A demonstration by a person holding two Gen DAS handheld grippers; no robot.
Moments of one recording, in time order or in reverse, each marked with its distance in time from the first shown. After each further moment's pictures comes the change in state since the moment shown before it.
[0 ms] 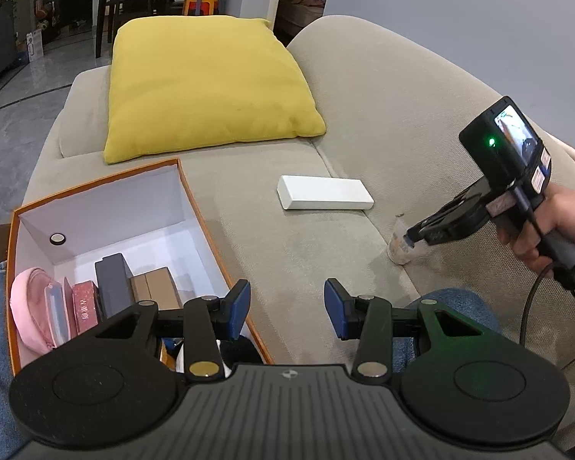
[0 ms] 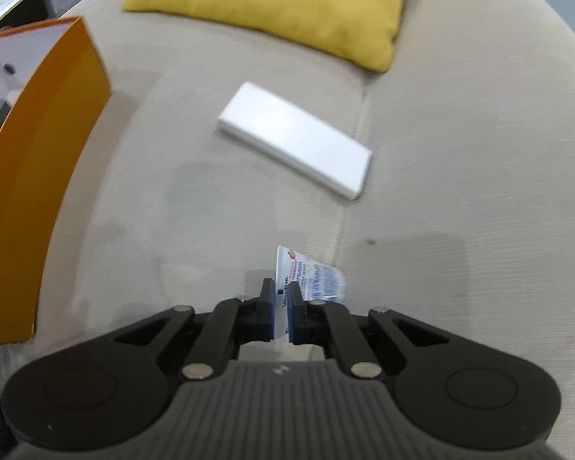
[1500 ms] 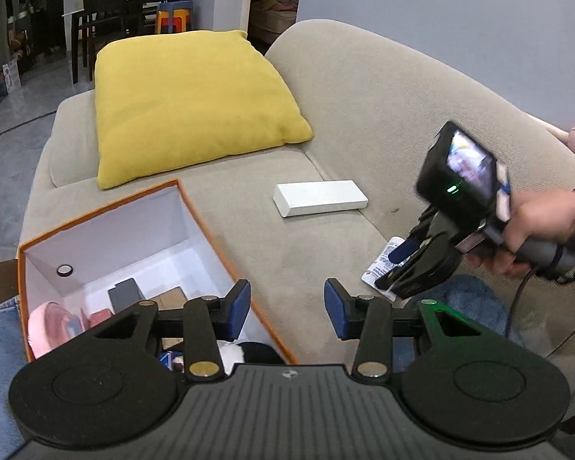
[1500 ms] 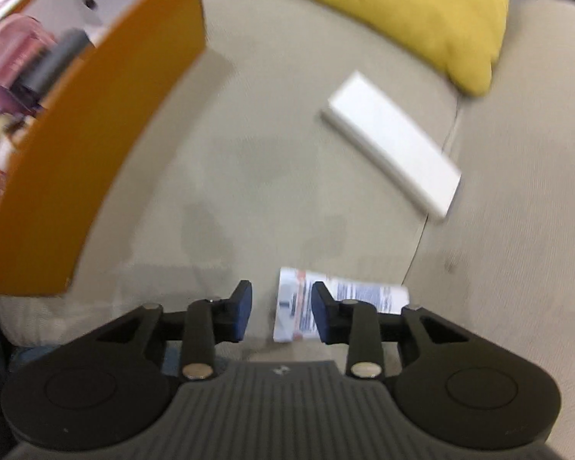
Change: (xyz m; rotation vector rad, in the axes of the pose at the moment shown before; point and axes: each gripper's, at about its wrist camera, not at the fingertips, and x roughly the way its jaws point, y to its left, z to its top) left arm -0.003 0.008 0.003 0.116 -0.018 -0.033; right arm 0.034 0.049 0.001 -0.228 0.075 0.135
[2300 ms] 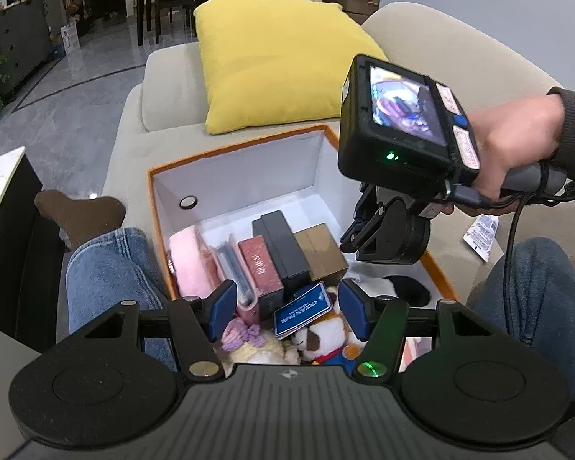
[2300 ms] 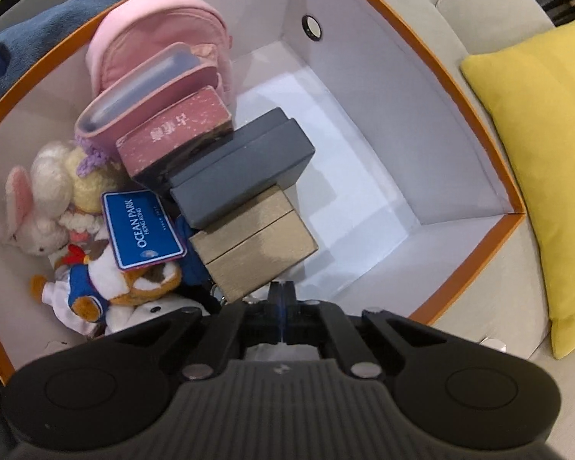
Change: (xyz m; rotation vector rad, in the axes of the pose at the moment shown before) left arm -0.044 0.101 -0.037 -0.090 0.082 0.155; right arm 0.017 0.171 0.139 -0.600 0.013 0.079
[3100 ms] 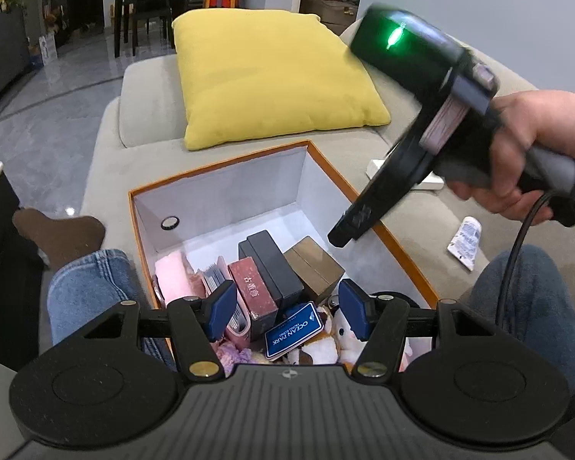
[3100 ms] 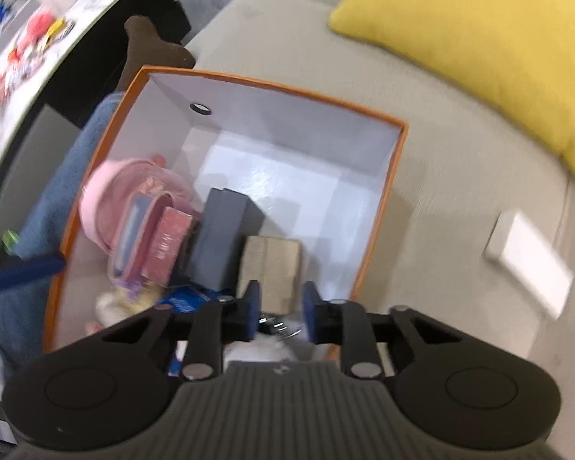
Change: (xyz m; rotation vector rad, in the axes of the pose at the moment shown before) left arm 0.008 0.008 0.008 0.032 -0.037 -0.070; right arm -0.047 -0.035 -0.010 0.549 -0.060 0.079
